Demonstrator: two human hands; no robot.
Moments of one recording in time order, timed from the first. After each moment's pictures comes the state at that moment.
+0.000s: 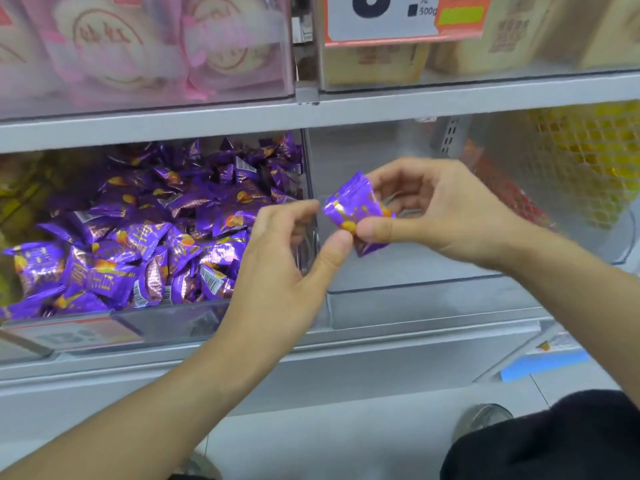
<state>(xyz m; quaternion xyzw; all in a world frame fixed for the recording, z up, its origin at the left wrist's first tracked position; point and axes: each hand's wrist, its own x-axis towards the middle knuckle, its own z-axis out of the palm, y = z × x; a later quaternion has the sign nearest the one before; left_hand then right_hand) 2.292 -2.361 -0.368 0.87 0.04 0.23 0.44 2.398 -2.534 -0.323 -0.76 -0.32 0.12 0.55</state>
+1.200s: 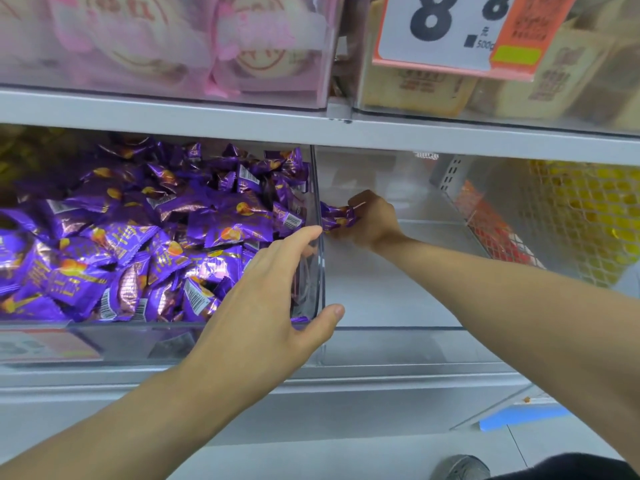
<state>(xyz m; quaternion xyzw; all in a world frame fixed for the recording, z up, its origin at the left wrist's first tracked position) 2.291 -2.338 -0.393 0.93 -0.01 0.19 0.33 2.544 -2.448 -0.431 -0.91 -0.17 0.01 0.38</state>
